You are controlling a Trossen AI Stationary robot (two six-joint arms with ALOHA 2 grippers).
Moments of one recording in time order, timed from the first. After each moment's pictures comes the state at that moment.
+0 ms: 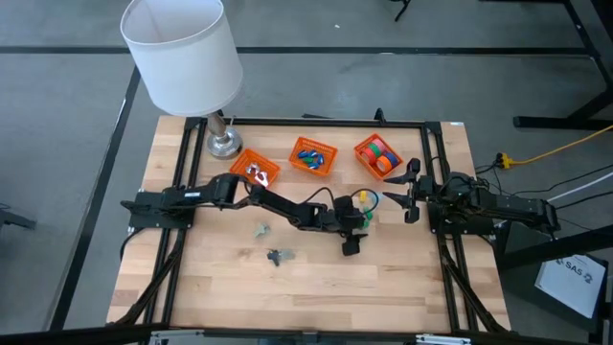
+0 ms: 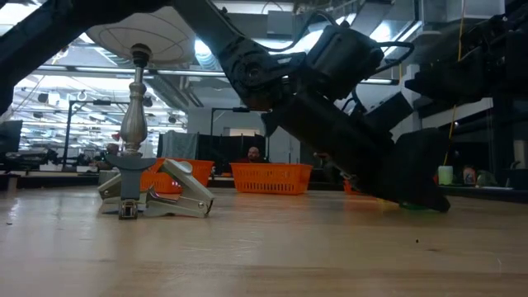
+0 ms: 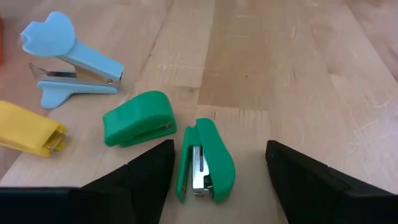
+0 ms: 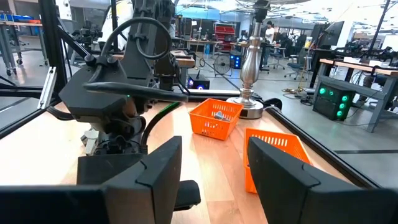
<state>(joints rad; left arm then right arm) -0.09 2.45 1.64 0.25 -0.19 -0.13 -0.12 0.03 0.01 0.03 -0.02 -0.06</state>
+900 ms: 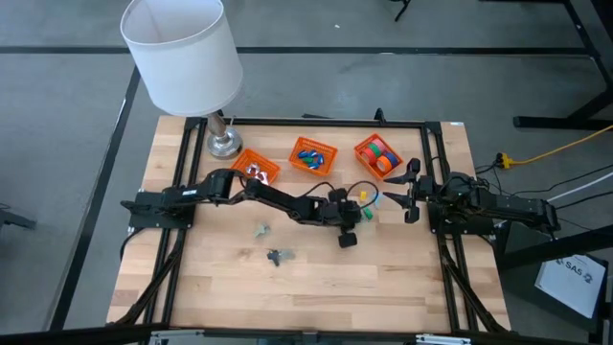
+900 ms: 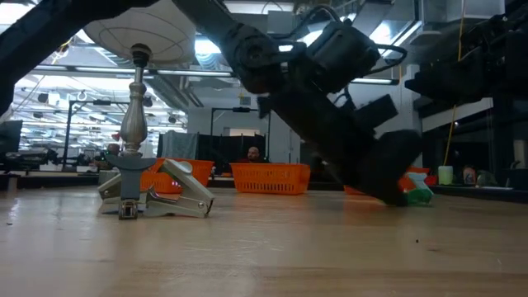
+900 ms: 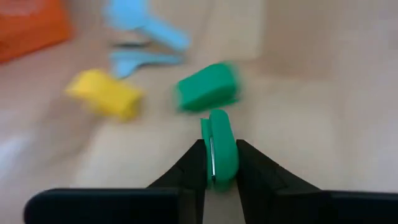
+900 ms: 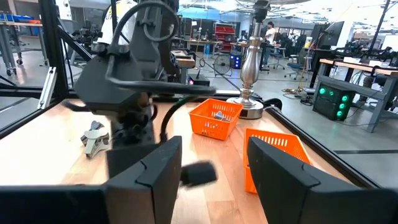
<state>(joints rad) -0.06 2.39 1.64 0.04 -0.26 -0.15 -0.12 0.03 0.01 0.03 -0.02 -0.06</state>
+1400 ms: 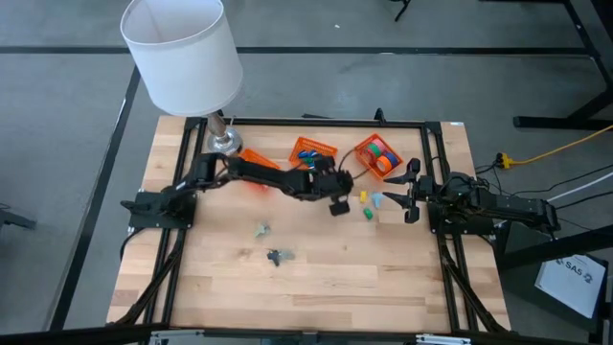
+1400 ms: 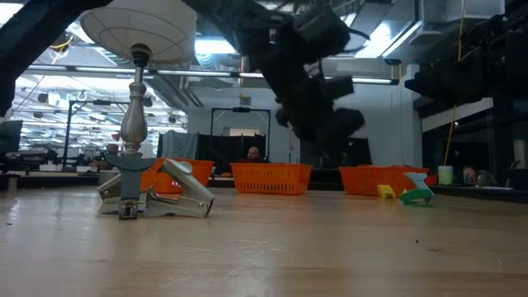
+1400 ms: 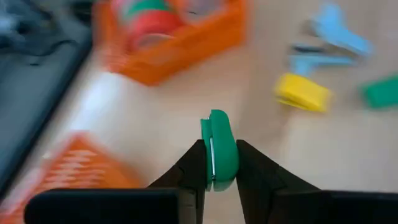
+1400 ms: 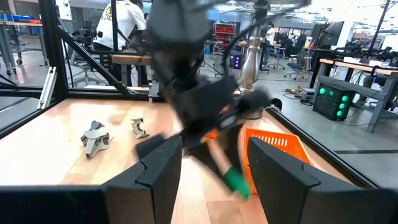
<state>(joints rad) 0.06 2.19 1.64 -0.25 -0.46 -0.02 -0.12 0.03 0.01 0.03 -0.02 -0.06</state>
